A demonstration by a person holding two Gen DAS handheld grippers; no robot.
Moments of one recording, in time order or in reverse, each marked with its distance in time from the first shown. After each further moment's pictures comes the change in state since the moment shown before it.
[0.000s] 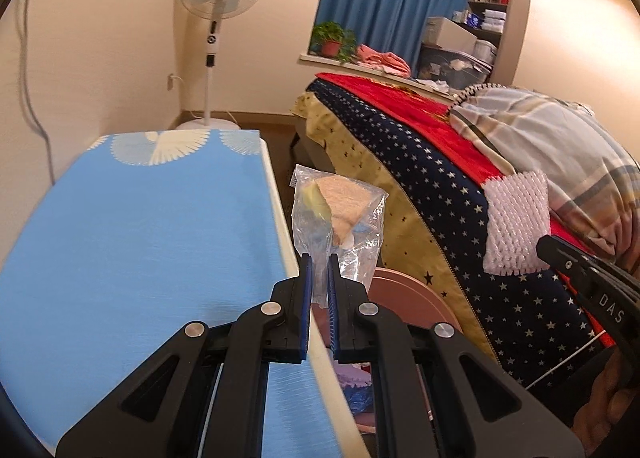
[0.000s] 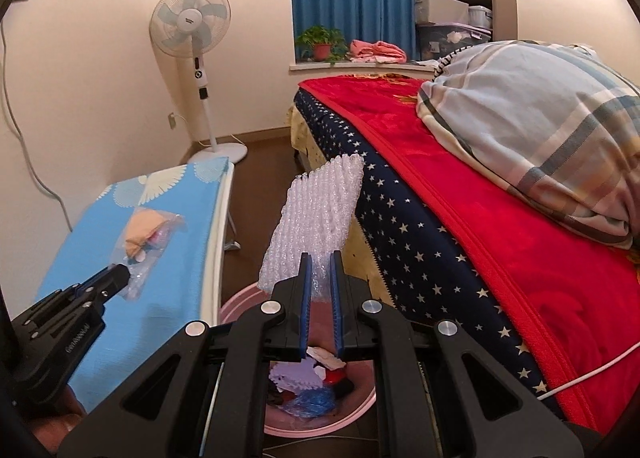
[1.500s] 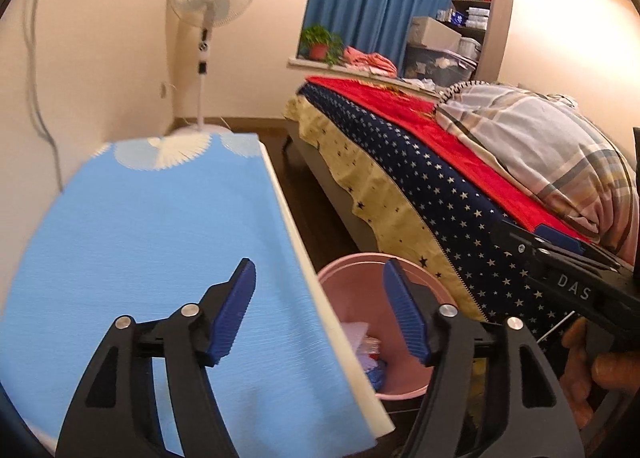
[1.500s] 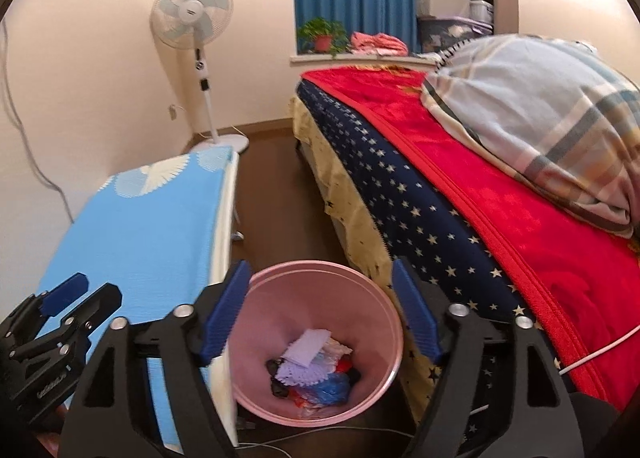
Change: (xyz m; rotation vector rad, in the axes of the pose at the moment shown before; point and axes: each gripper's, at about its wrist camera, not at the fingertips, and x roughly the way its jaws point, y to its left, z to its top) left arm -0.049 0.021 -0.008 0.042 -0.017 -0.021; right arm -0.017 0.024 -0.009 -0.003 0.002 0.020
